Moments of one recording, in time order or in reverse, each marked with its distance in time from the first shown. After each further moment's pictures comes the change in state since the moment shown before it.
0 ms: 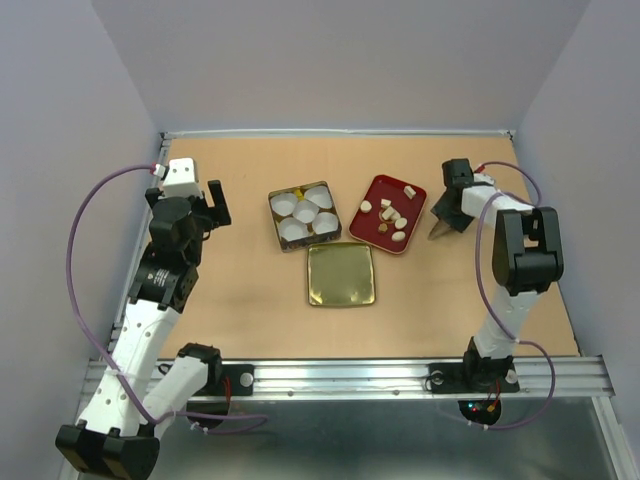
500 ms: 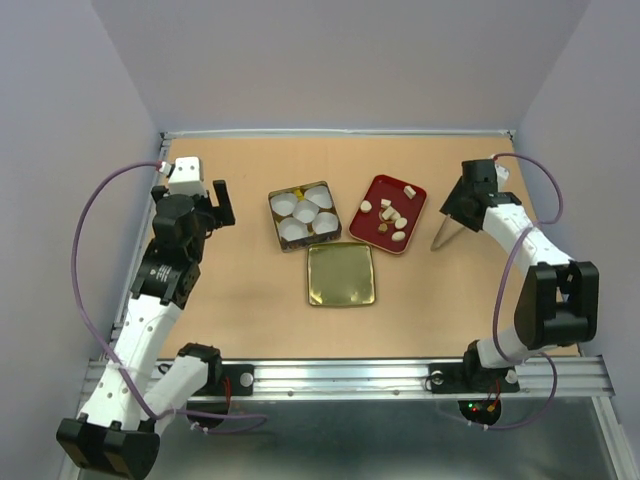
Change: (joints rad) left arm 0.000 0.021 0.000 0.003 0.044 0.000; right arm 0.004 -0.396 -0.176 -0.034 -0.100 -0.171
